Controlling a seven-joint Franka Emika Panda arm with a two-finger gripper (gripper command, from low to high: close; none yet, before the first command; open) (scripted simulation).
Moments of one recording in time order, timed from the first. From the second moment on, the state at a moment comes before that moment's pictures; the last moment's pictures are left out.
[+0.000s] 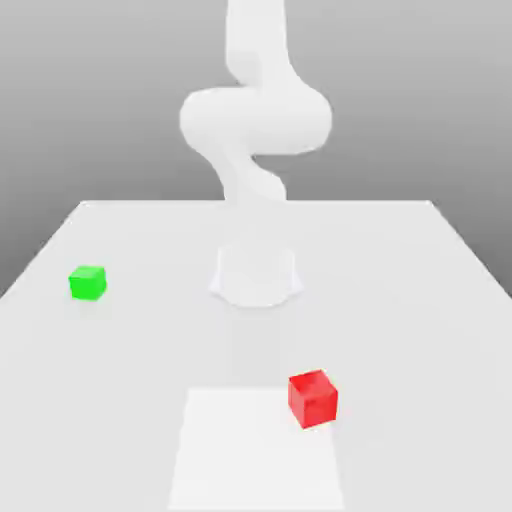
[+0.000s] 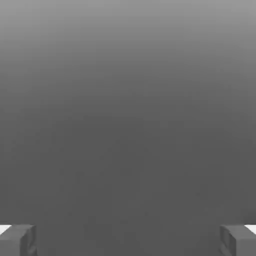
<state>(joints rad) 0.02 -0.73 0.00 -2.36 0.00 2.35 0.78</state>
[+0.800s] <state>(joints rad) 0.17 0.17 0.04 -2.83 -0.04 3.00 0.67</state>
